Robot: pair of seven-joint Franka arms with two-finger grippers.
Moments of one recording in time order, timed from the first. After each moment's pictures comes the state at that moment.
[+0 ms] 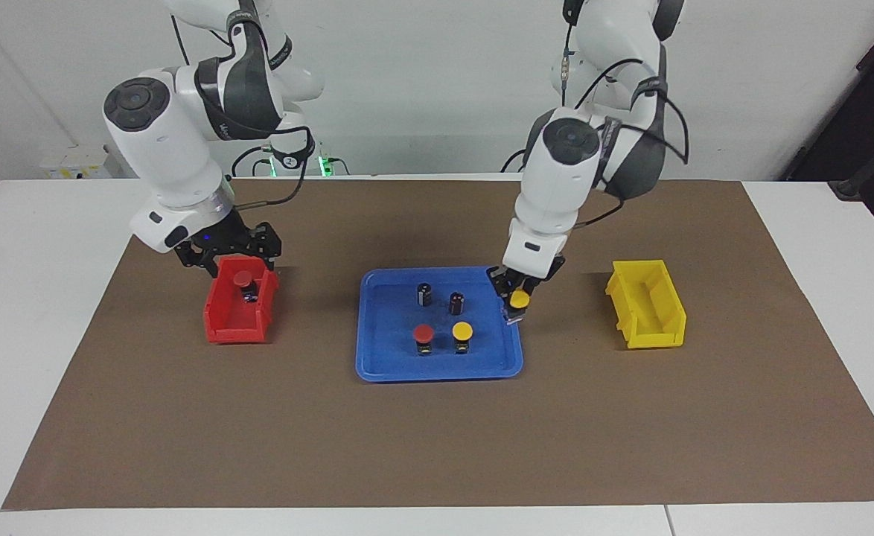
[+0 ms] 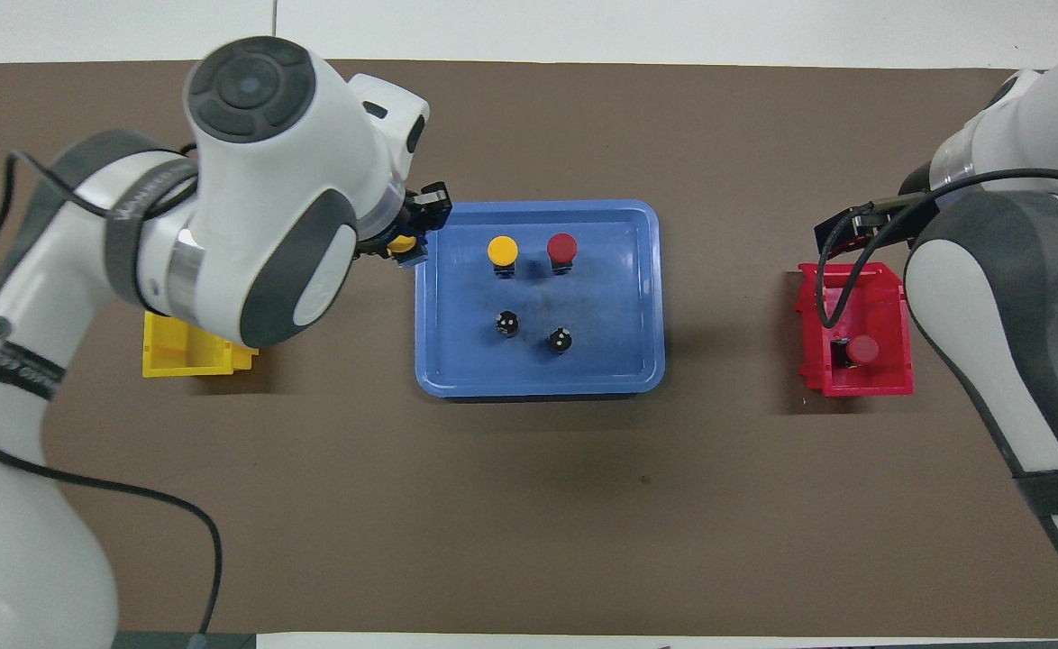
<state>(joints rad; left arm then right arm) -0.51 0.27 0.04 -1.50 -0.04 1.77 -0.68 -0.05 0.13 0.15 -1.68 -0.01 1.79 0.01</state>
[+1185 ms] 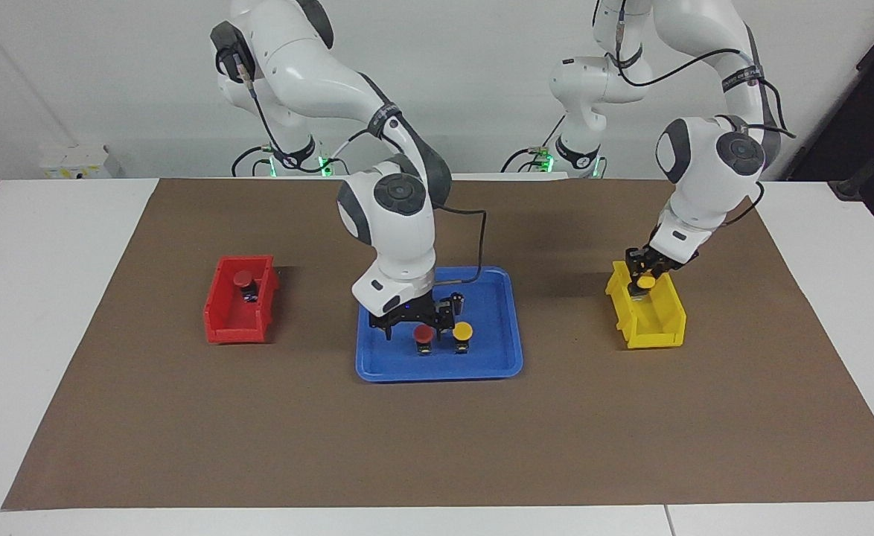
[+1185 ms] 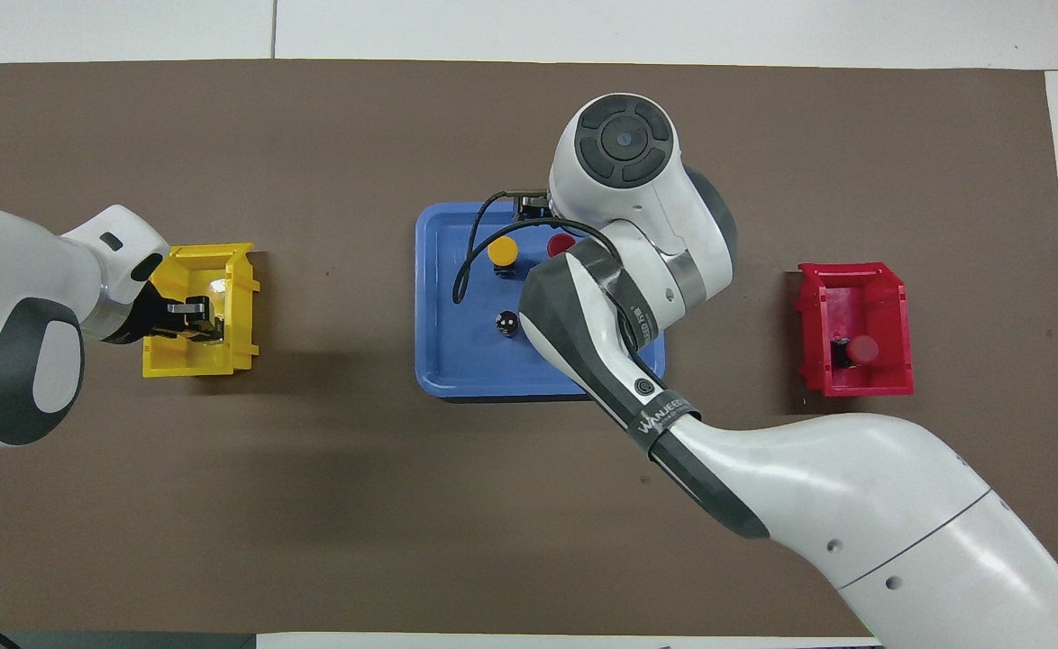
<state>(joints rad) -0.12 -0.02 0.03 -2.18 -0.01 2.13 -0.09 0.37 0.59 0.15 -1.39 -0.14 2.10 0.63</state>
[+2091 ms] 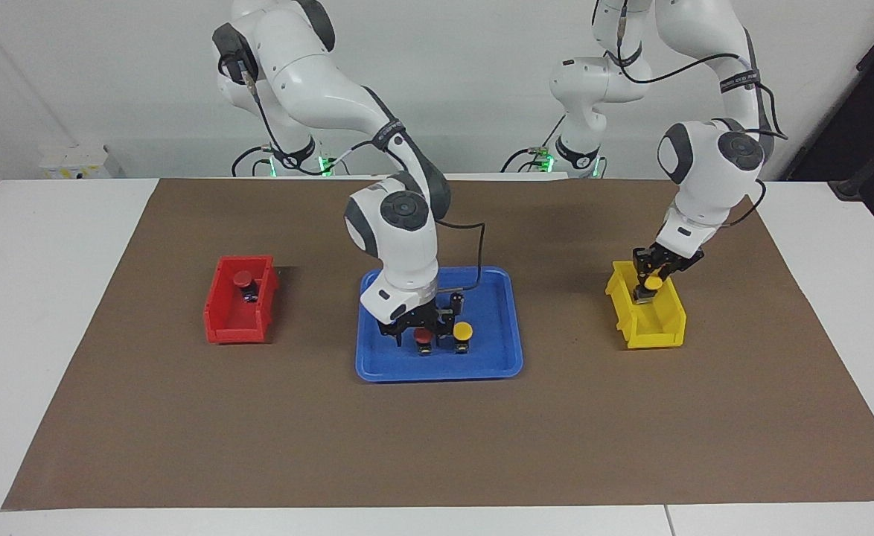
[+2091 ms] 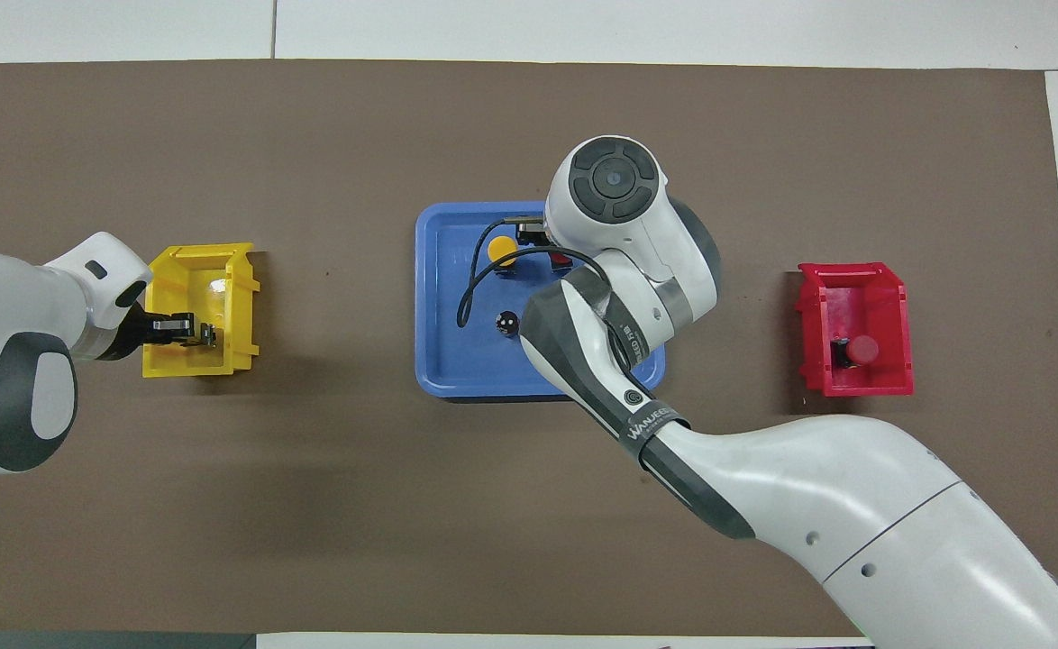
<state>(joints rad) -0.08 -0.03 0.04 -2.27 -0.01 2.27 -0.01 0.37 0.58 0.16 -1.50 -0.14 2.20 0.63</state>
